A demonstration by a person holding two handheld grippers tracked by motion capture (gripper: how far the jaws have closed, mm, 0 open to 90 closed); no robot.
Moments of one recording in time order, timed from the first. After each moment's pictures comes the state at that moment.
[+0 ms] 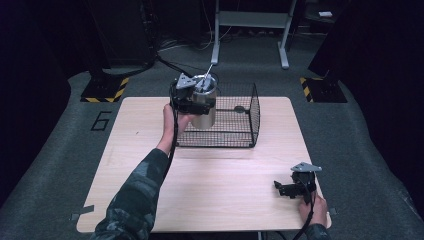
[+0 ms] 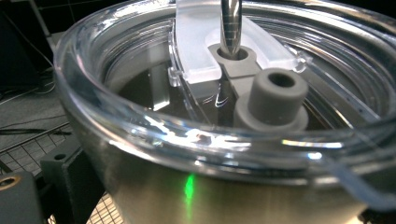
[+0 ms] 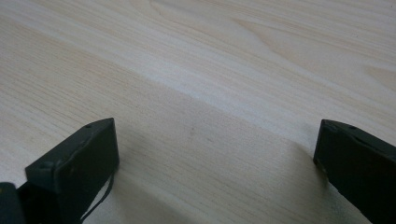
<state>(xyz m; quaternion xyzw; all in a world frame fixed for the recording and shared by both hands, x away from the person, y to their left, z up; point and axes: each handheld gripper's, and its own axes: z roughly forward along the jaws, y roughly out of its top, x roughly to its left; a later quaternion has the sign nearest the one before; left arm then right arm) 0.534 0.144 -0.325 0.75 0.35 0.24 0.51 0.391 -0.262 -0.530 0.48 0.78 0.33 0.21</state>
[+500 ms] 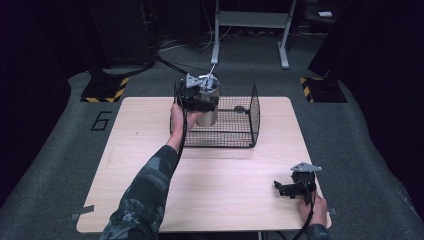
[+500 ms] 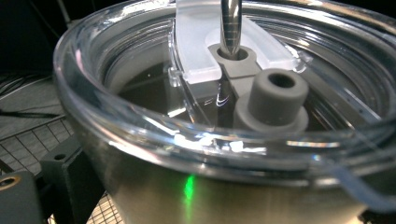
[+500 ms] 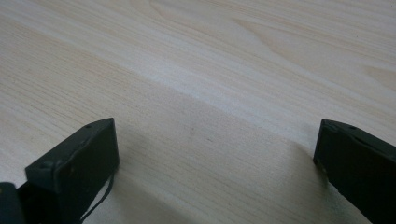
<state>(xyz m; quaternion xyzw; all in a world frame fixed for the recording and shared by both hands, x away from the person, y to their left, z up) 0.563 0.126 -0.349 0.74 0.39 0.26 0.48 0.391 -0.262 -0.530 0.48 0.78 0.34 0.20</state>
